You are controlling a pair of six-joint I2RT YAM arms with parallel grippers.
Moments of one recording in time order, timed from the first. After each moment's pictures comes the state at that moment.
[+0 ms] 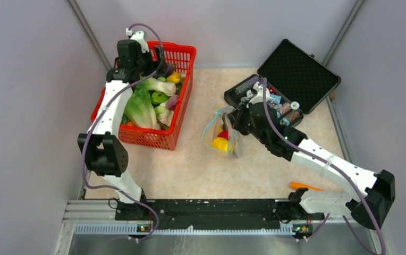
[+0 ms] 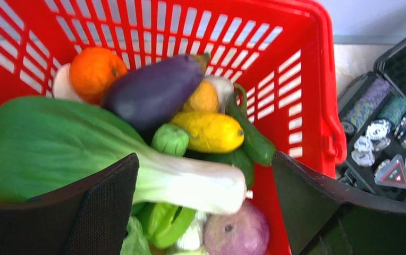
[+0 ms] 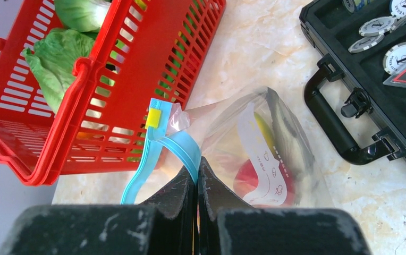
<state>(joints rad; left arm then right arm) -0.06 1.72 1.72 -0.45 0.17 -0.20 0.84 1.13 1.01 -0.22 0.34 0.68</state>
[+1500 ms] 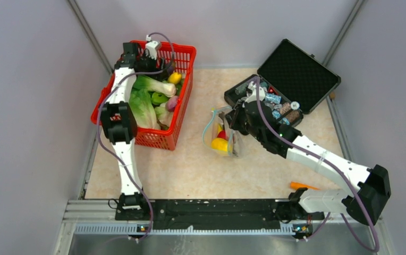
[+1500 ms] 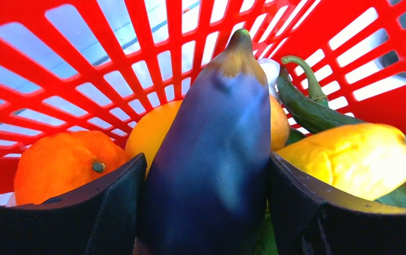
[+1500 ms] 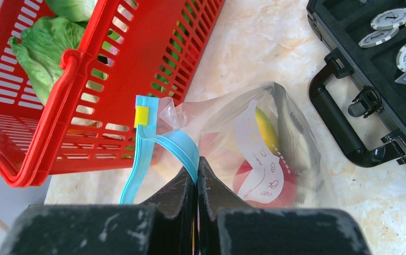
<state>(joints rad) 0.05 2.35 2.26 -0.63 0.64 0.33 0.83 1.19 1.02 -0.21 0.30 0.67</state>
